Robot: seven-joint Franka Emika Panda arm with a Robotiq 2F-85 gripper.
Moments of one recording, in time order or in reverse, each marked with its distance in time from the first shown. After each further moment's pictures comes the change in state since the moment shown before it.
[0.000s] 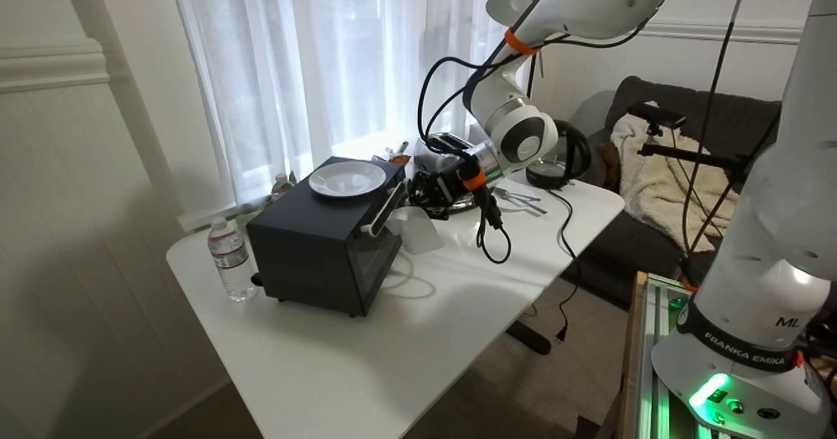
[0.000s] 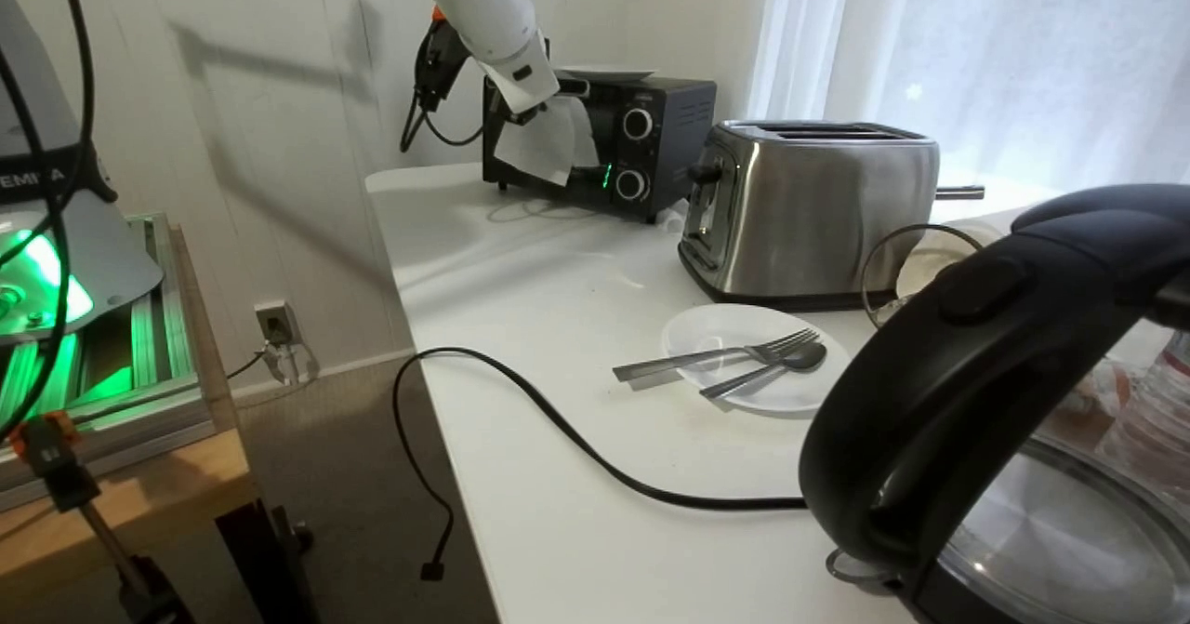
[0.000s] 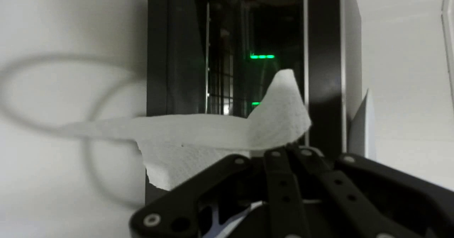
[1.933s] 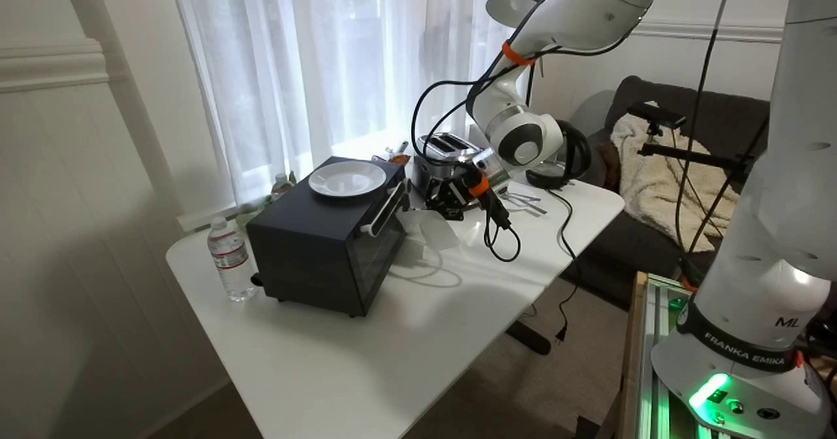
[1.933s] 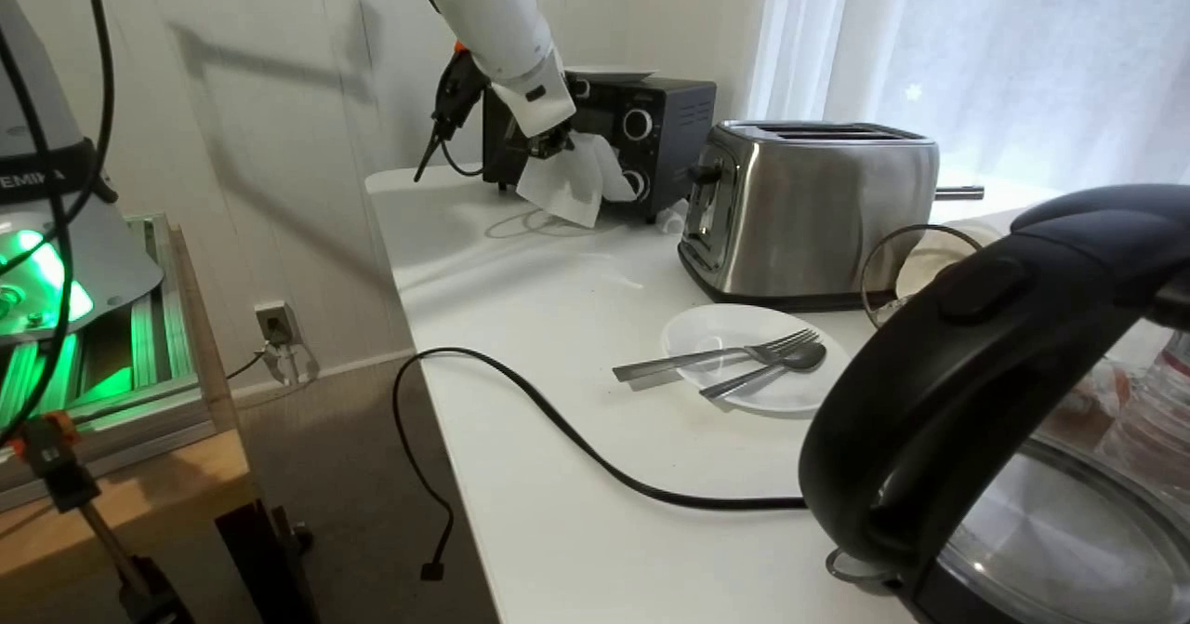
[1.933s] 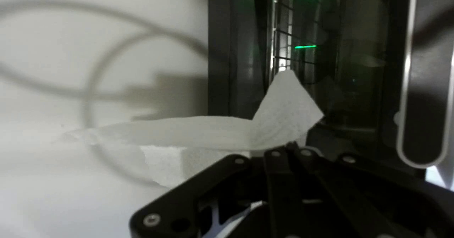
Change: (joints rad) arm -0.011 0.081 -0.059 0.043 0.020 0.138 -0.034
